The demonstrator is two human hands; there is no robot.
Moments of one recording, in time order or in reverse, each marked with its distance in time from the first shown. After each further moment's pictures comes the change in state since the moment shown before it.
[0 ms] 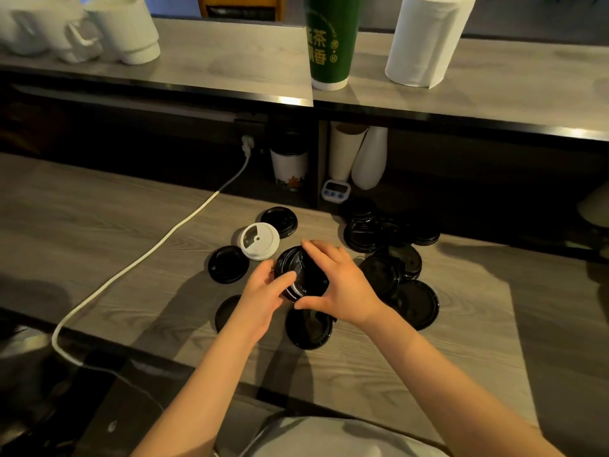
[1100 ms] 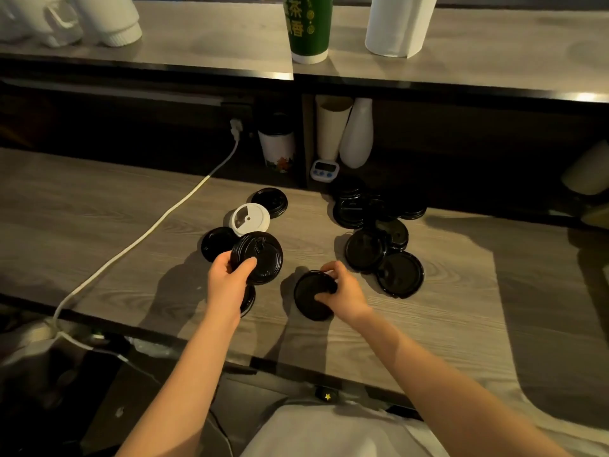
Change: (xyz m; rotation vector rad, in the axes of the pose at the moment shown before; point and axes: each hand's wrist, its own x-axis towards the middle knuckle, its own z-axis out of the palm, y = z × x) left_hand -0.018 -0.016 -0.028 0.185 0.363 0.090; right_hand -0.054 0.017 0.037 0.447 -0.041 0.720
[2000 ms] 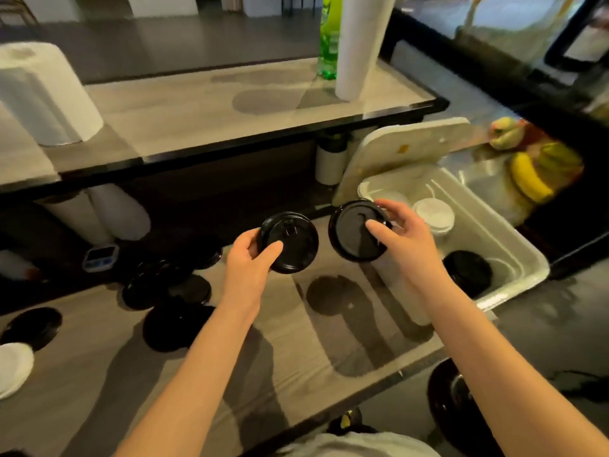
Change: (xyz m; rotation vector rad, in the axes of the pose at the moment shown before) left_hand -0.150 0.055 0.332 0.047 -0.746 0.180; right_hand -0.177 0.065 -0.352 0.439 0.887 -0.159
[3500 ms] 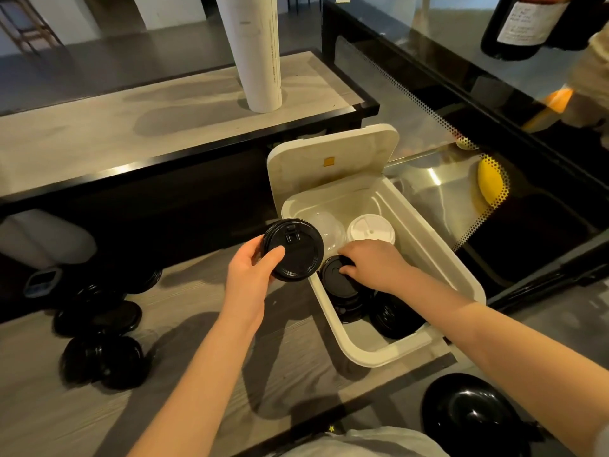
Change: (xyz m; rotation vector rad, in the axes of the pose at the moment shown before) left_hand 0.011 -0.022 0.178 0.037 0.026 -0.038; right_hand 0.122 0.105 -0.130 -1.251 -0.631 -0.296
